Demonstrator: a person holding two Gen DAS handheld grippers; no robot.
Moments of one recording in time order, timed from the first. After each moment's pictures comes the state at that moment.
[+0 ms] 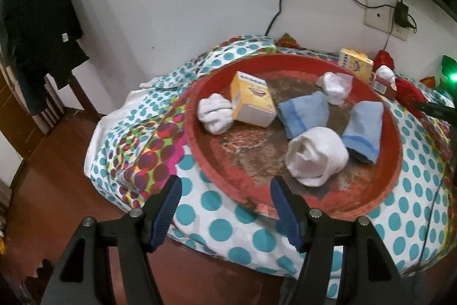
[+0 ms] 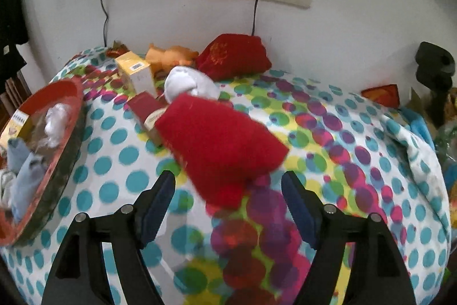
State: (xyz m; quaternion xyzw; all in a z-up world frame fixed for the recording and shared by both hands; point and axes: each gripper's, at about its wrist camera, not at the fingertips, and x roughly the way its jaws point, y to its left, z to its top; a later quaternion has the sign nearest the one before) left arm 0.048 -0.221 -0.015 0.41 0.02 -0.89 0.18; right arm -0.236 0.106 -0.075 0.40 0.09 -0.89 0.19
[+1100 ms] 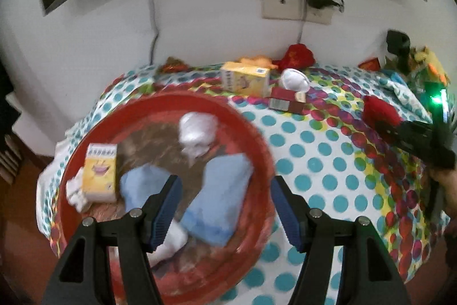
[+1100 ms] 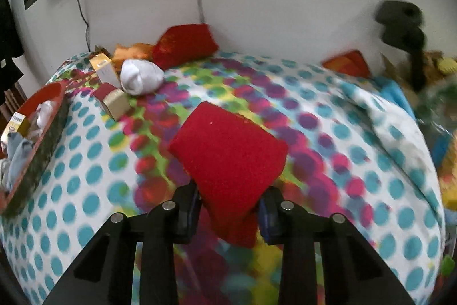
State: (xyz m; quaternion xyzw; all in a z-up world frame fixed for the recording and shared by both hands) left arm -0.091 -0.059 0.004 0.43 -0.04 -0.90 0.03; right arm -0.232 0.185 -0.089 0.41 0.07 -0.89 0.18
